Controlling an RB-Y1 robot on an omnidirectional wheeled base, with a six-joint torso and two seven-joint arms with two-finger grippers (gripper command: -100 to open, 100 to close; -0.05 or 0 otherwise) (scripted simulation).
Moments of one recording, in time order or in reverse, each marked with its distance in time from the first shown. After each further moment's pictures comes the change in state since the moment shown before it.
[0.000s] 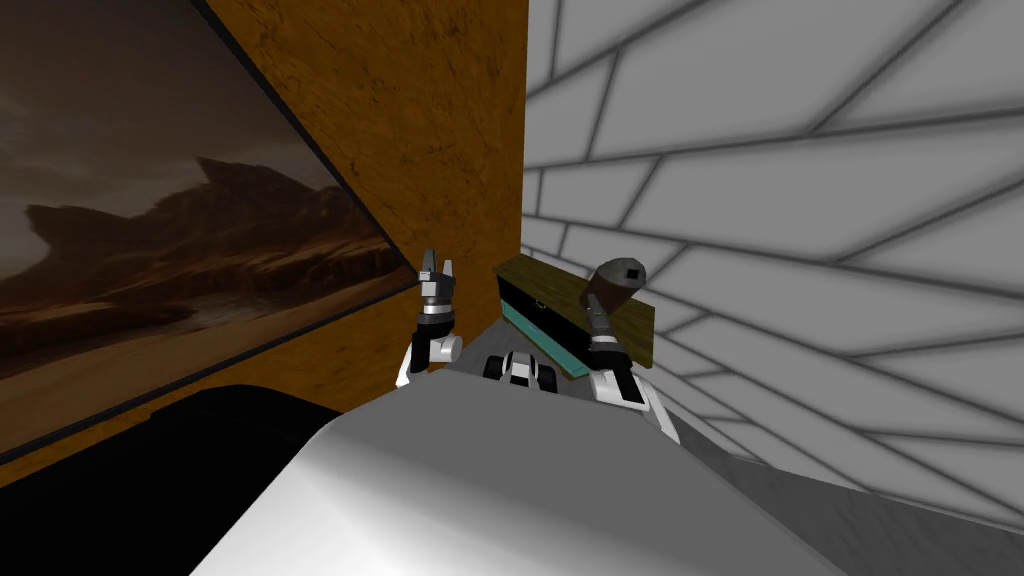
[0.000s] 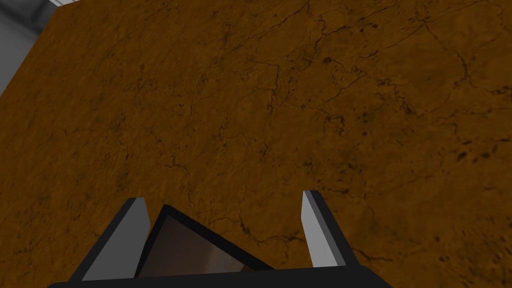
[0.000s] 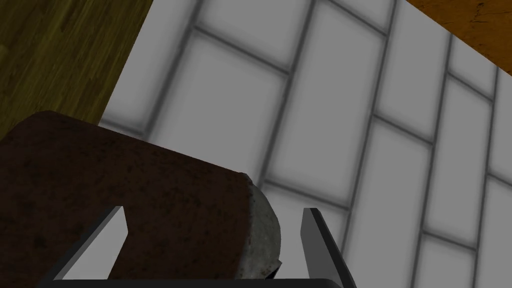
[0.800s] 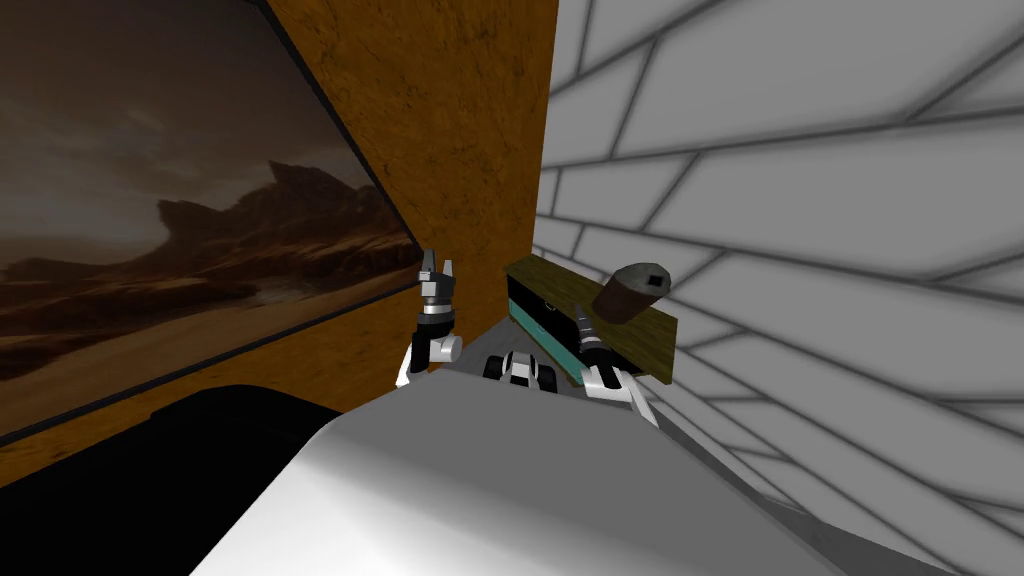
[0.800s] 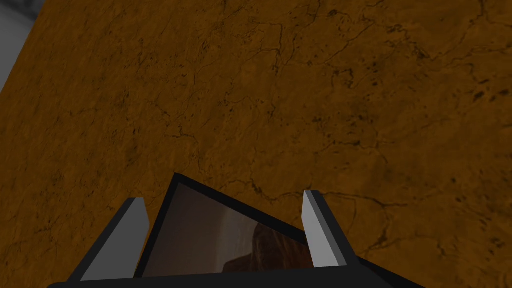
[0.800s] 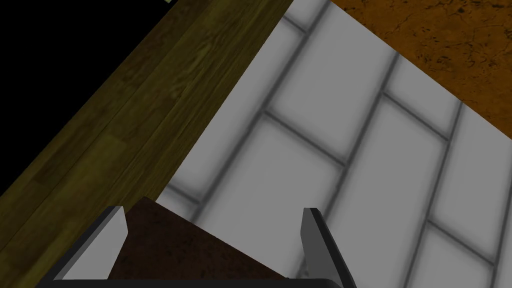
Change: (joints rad) left arm 0.000 0.000 0.000 0.000 0.000 0.000 0.000; right arm -0.045 -0.002 0.054 0.118 0.119 0.191 0.022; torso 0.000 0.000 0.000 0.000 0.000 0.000
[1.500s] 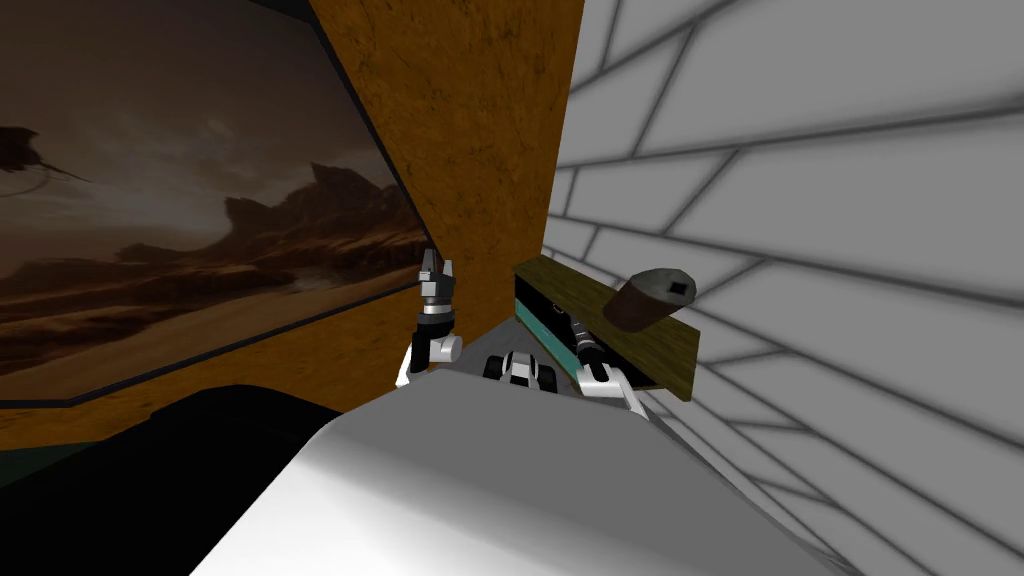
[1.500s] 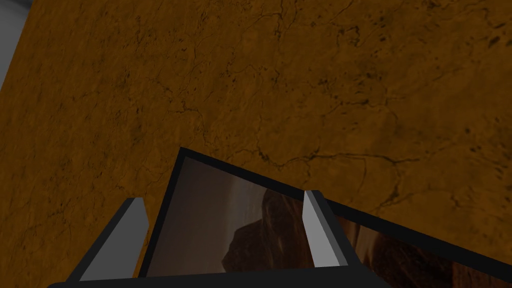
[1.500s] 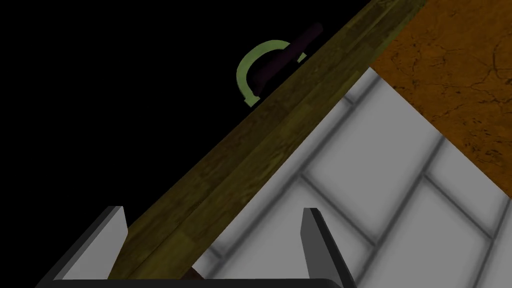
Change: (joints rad) left arm 0.000 0.000 0.000 0.000 0.000 0.000 0.000; right arm -0.031 -0.024 0.042 0.072 0.083 0.187 0.009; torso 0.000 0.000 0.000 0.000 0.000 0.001
